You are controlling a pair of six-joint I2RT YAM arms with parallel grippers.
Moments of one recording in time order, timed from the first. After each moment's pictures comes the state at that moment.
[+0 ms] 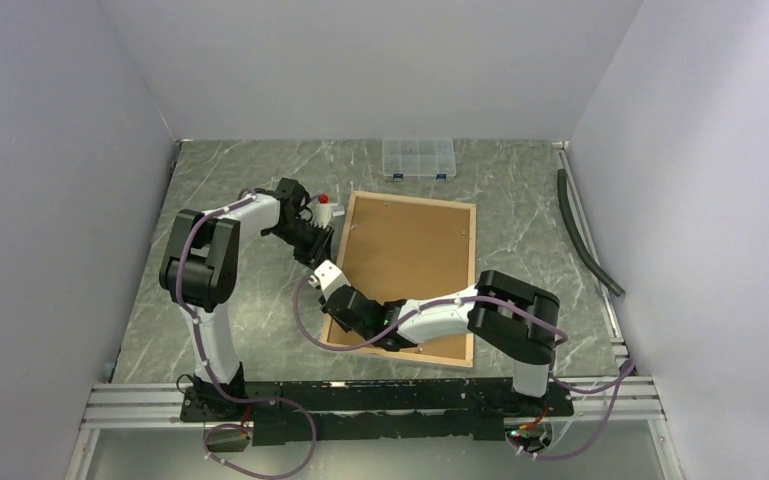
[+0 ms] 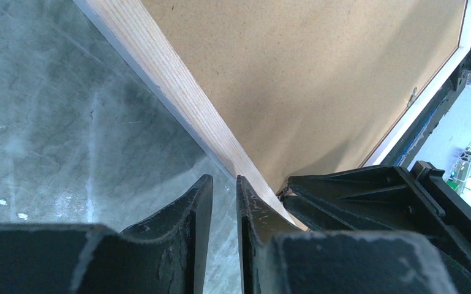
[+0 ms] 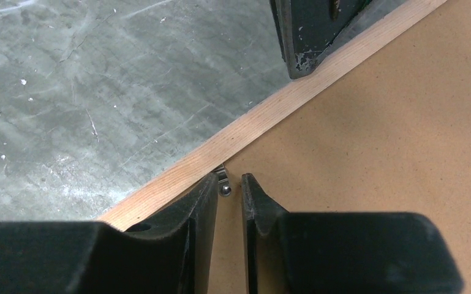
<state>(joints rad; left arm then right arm) -0.27 1.94 1.26 -0.75 0.72 0.27 1.23 1.85 0.92 0.27 0.41 0.18</state>
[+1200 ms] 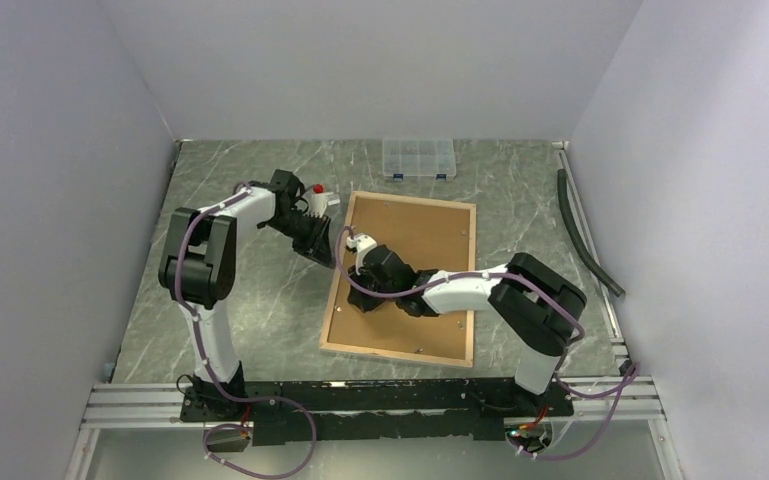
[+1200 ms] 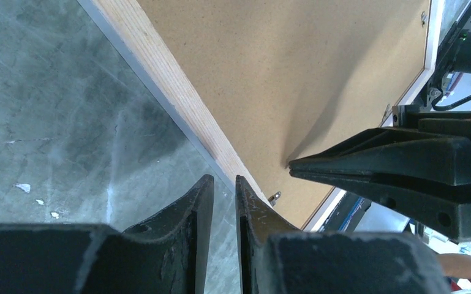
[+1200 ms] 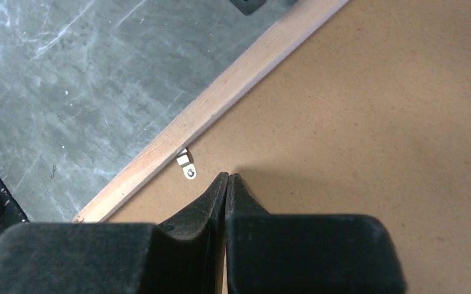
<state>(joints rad) -0.23 1.96 1.33 -0.77 0.77 0.24 0.97 1.75 0.84 0.23 -0.07 0.40</state>
